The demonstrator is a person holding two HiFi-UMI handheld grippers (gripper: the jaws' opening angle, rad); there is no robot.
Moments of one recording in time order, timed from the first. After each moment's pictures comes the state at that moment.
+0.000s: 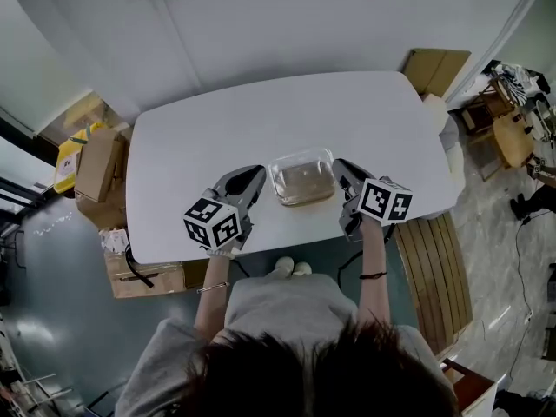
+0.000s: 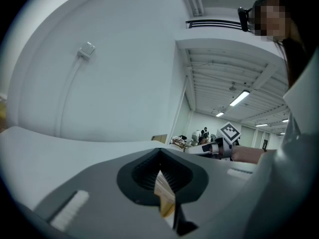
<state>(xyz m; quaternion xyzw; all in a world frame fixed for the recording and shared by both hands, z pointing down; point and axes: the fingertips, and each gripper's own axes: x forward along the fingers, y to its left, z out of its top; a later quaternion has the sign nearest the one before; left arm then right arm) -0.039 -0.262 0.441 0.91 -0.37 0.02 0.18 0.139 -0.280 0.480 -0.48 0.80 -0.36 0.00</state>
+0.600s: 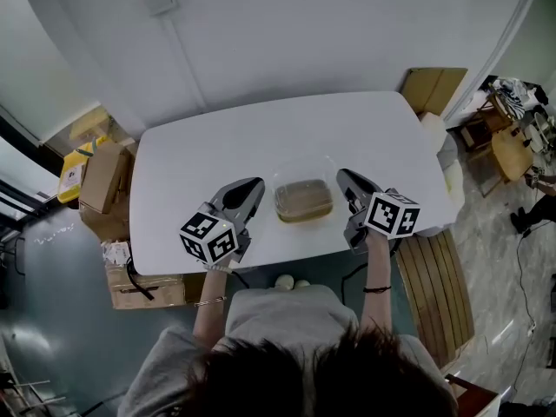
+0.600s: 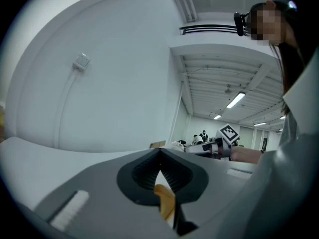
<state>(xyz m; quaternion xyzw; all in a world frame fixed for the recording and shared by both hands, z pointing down) -0.039 -0.253 0.401 0.92 -0.36 -0.01 0.15 0.146 -0.274 0.431 -0.46 0.82 -0.33 0.04</state>
